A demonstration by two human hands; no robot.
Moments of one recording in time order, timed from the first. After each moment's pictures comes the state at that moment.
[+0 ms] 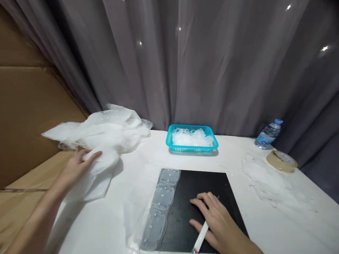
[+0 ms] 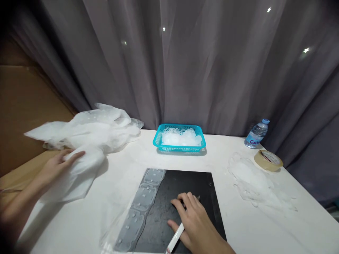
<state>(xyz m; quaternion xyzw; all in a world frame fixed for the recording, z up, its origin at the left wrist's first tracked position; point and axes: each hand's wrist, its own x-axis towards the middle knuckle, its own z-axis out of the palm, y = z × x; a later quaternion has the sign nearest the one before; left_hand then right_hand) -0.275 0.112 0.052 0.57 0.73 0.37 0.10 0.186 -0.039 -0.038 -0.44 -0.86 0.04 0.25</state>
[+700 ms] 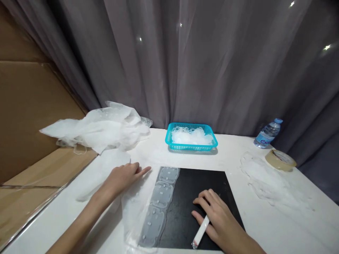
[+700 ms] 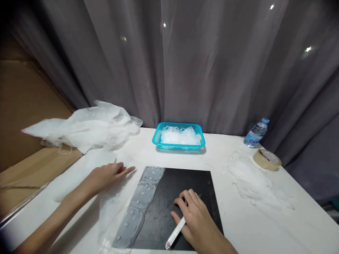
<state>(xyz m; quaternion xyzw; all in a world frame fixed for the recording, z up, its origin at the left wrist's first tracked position) -0.155 0.094 0.013 0.73 0.67 0.10 0.09 0.193 -0.036 -0.039 -0.44 -0.85 0.06 0.28</state>
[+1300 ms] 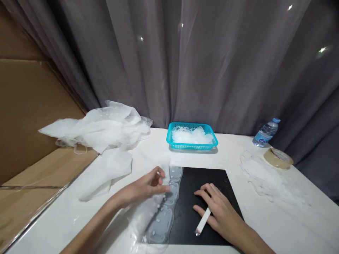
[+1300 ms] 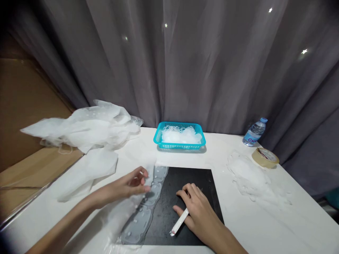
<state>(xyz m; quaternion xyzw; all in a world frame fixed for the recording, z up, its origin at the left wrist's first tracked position) -0.109 0.058 0.023 0.66 0.50 0.15 0.53 0.194 -0.028 -0.035 -0.45 -0.85 0.07 0.26</state>
